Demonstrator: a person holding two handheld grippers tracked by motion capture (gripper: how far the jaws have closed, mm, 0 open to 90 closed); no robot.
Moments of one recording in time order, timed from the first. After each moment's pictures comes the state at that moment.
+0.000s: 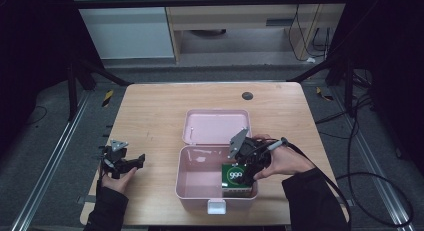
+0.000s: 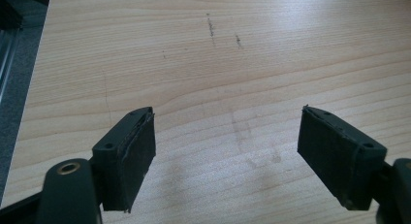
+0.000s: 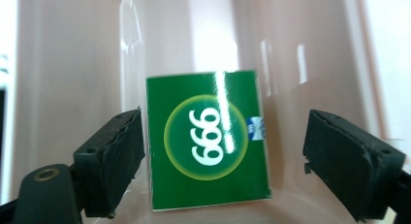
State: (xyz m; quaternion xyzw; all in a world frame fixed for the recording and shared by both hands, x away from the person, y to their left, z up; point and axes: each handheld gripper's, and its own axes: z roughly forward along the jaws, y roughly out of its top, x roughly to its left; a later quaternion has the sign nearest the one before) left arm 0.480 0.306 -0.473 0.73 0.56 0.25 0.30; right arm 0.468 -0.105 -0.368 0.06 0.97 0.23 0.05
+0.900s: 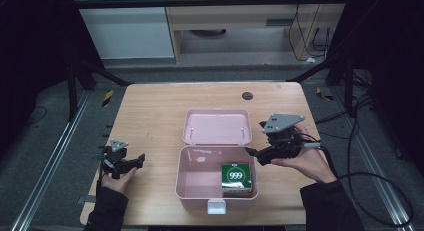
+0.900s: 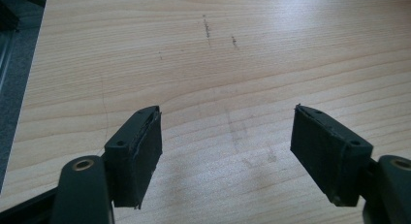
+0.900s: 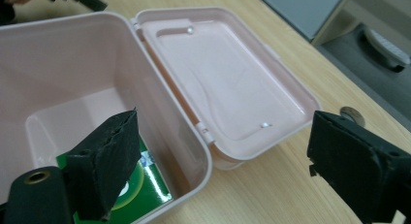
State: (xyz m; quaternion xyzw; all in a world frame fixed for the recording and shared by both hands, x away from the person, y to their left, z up) left arm 0.479 0.305 -0.473 0.73 0.56 0.25 0.31; right arm 0.461 -0.175 -0.334 0.23 0.86 0.40 0.22
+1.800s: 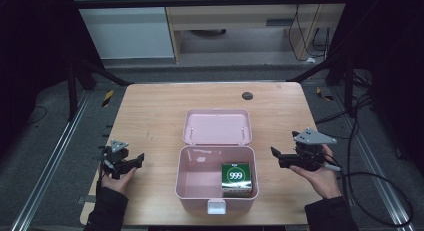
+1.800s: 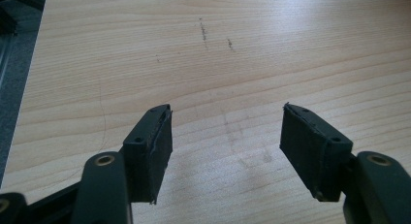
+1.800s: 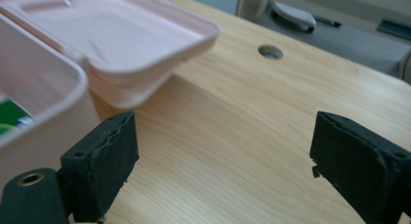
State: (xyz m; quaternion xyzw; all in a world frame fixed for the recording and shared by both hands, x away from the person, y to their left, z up) left arm 0.477 0.304 -0.472 0.73 0.55 0.25 0.31; right arm 0.455 -0.245 -0.409 0.40 0.77 0.42 0.28
